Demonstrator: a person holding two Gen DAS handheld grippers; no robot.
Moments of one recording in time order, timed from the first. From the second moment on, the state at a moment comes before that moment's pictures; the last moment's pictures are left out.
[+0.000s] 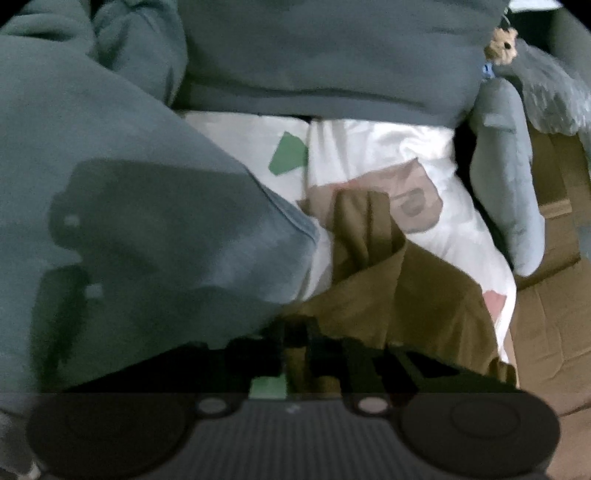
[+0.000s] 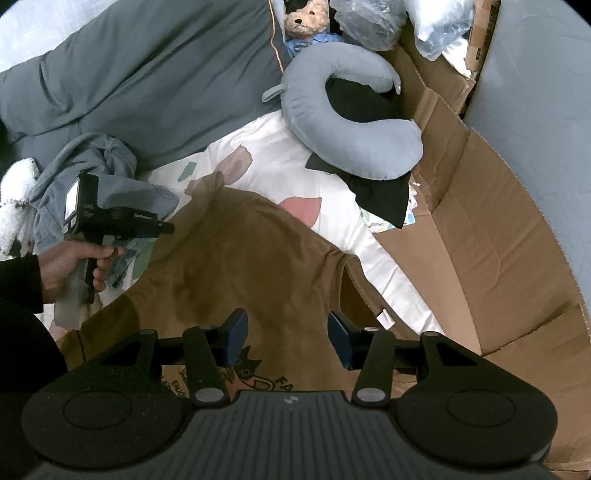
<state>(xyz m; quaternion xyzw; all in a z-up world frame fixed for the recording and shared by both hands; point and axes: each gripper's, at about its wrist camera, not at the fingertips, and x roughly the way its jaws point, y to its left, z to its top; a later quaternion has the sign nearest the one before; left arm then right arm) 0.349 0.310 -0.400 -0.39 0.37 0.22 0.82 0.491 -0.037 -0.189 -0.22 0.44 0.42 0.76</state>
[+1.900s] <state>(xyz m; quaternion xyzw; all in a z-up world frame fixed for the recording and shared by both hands) 0.431 0.352 -0.351 -0.18 0.45 0.17 0.86 0.513 -0.051 -0.222 -0.23 0.47 0.38 0.77</state>
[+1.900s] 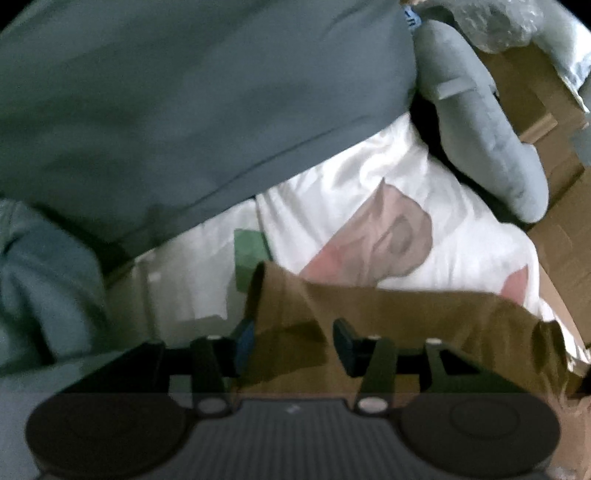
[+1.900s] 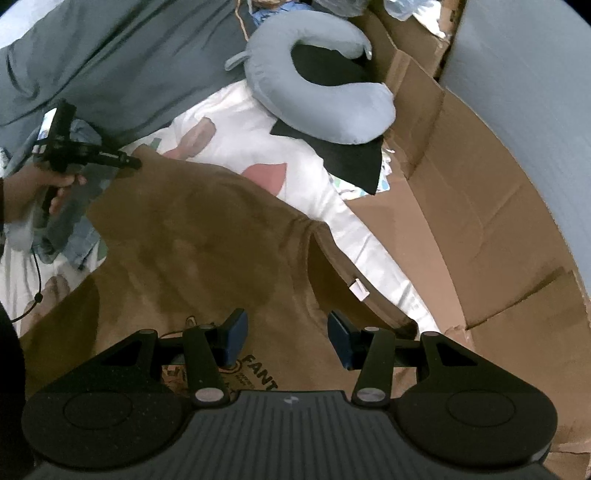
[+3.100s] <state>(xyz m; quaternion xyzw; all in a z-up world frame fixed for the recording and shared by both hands) 0.475 0.273 -0.322 -0.14 0.43 0.05 0.89 0.535 0.003 -0.305 -0.17 0.44 0.40 0.79</state>
